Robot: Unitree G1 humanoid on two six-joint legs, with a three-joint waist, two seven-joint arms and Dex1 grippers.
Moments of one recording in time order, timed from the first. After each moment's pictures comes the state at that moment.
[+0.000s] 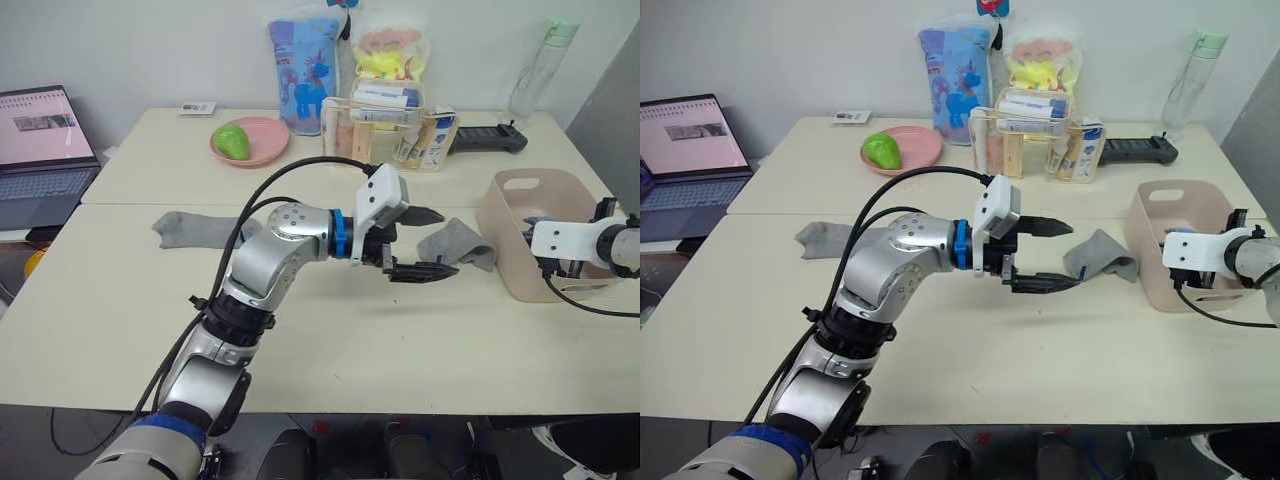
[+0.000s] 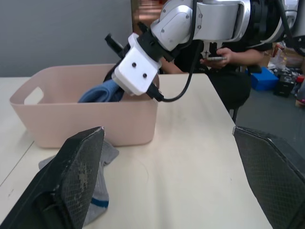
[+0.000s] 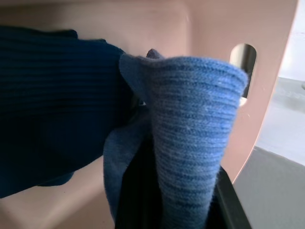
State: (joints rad) left arm -0.84 0.21 -0.29 -0.01 -0.38 0.53 -1.04; right arm -0.51 -1.19 0.22 0.21 -0.37 0.05 0.81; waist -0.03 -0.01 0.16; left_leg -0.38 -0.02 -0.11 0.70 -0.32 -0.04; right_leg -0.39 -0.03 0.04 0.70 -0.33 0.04
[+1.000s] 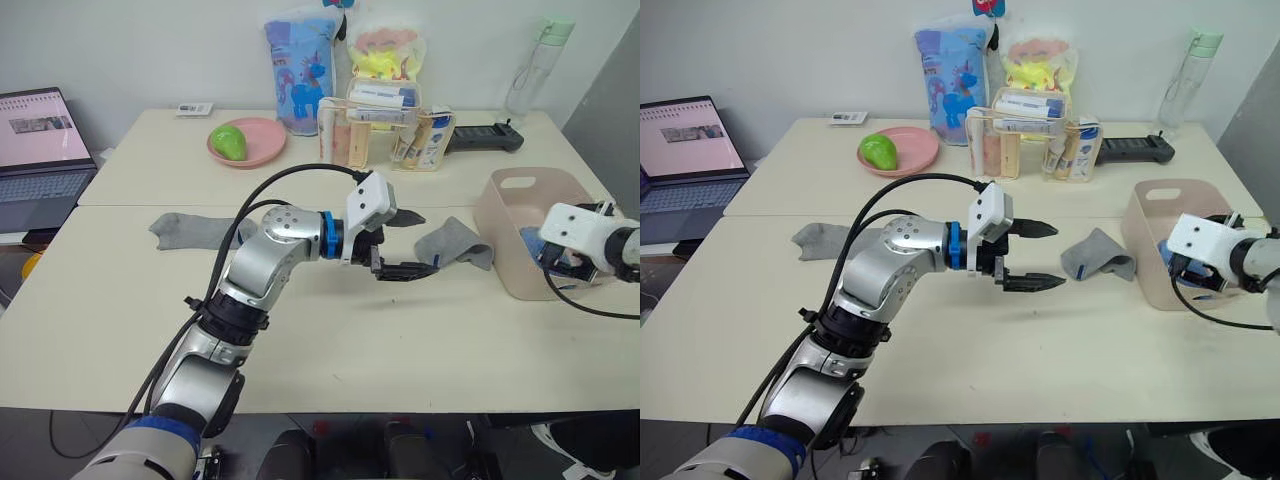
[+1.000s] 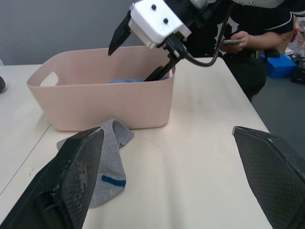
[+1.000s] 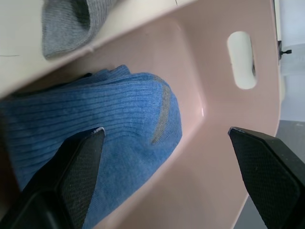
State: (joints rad) left arm -0.81 0.28 -0.30 0.05 -0.31 0.47 -1.06; right arm -0.38 -1.13 0.02 -0.02 -0.24 0.37 0.85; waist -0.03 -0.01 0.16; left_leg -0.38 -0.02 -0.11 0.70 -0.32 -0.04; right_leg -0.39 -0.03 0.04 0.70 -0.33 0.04
